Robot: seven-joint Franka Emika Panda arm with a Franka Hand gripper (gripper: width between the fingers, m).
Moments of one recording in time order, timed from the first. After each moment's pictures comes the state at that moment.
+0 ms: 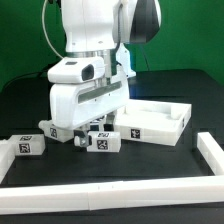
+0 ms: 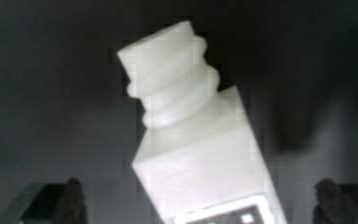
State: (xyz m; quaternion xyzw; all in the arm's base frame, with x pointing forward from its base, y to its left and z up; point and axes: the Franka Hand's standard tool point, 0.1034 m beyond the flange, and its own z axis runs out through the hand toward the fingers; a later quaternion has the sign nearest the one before) arm 0.497 -0.049 0.018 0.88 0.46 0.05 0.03
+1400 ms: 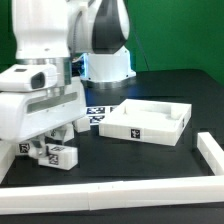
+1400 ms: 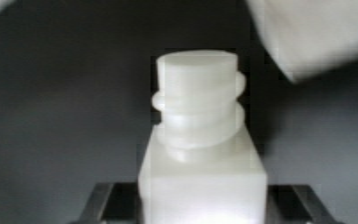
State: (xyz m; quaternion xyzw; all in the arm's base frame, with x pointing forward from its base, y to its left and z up) arm 0.537 -0.144 0.019 0.86 0.51 0.06 0.06
